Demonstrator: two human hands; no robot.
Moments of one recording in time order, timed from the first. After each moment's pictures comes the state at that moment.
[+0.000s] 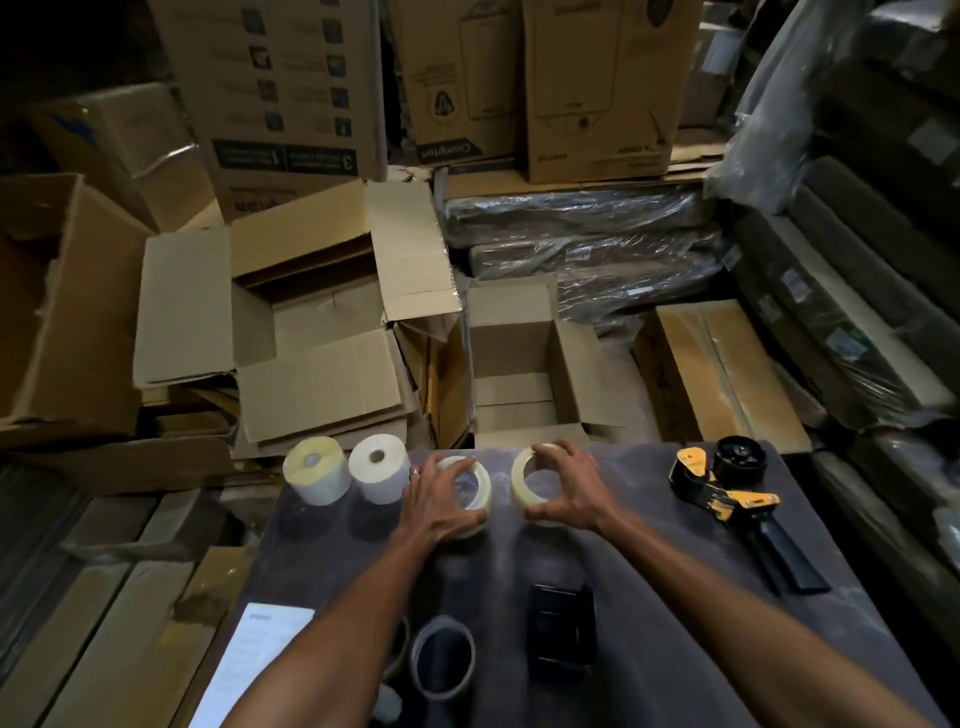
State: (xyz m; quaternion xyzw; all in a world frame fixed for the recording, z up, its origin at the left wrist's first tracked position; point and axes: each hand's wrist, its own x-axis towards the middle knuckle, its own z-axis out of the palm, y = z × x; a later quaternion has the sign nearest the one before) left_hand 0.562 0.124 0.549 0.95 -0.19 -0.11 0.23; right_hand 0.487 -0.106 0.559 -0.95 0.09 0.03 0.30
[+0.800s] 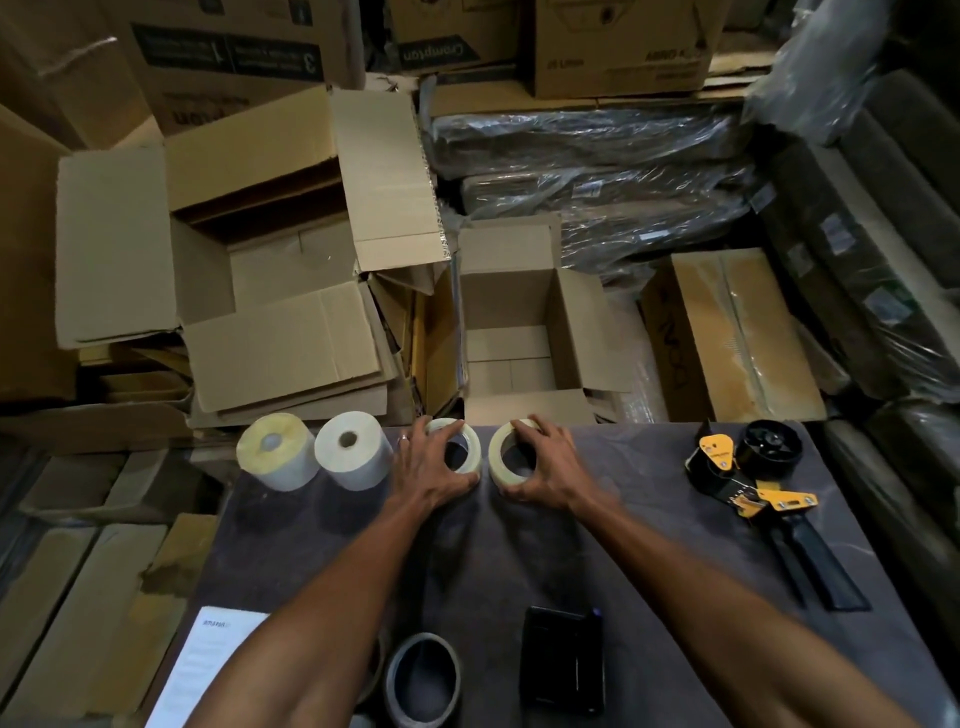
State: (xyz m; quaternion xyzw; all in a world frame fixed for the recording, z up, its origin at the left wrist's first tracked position) left_hand 0.631 0.094 0.492 0.96 -0.15 -0.14 0.19; right_hand 0.557 -0.112 0.490 -0.94 0.09 0.08 0.31
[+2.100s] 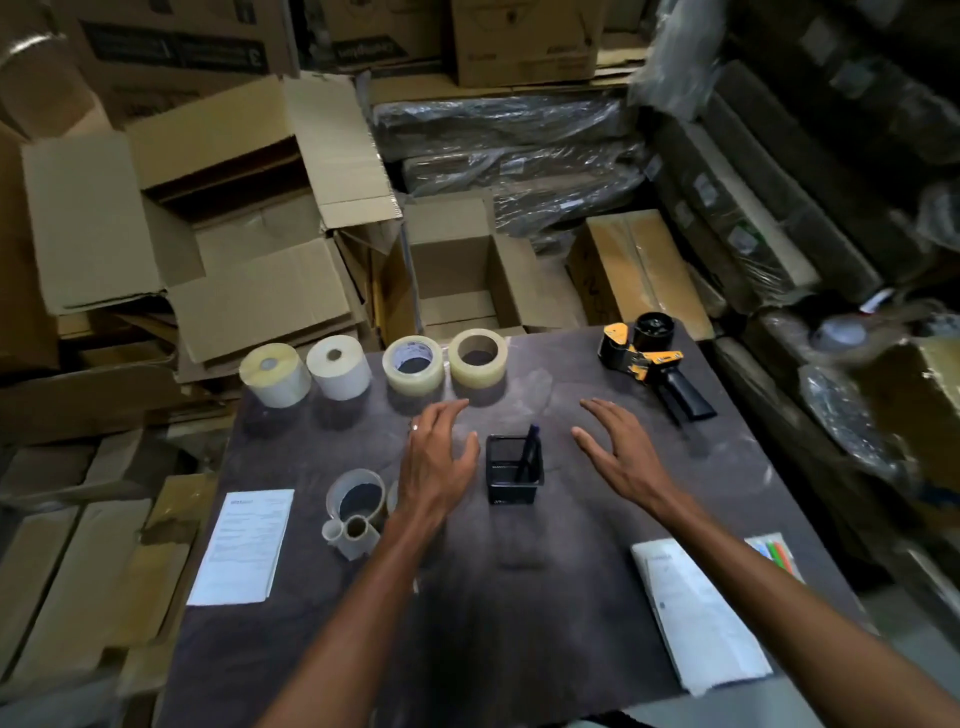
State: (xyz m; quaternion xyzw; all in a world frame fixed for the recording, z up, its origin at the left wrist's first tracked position) left_hand 0.394 0.138 0.575 0.89 -0.26 0.01 0.38; right_hand 0.283 -0.112 0.544 -0.93 0.18 -0.11 0.31
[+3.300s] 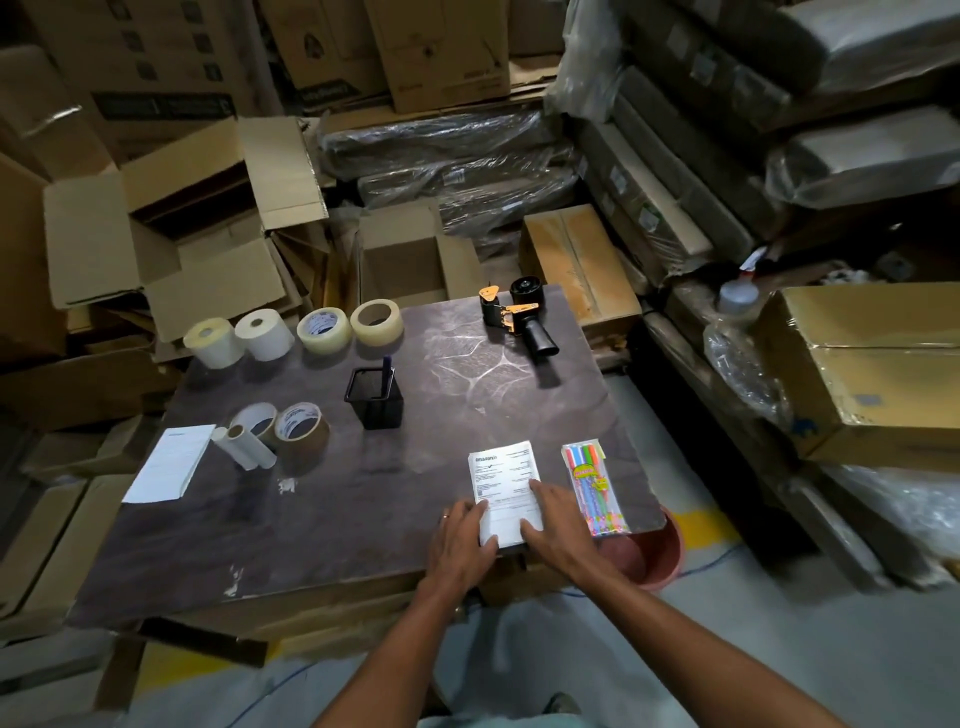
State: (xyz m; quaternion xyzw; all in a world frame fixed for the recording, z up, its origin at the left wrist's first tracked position) left_hand 0.071 0.010 0.468 0.94 -0.23 -0.18 0.20; right_hand 0.000 -0.152 0.460 -0.90 0.21 0.02 0.37
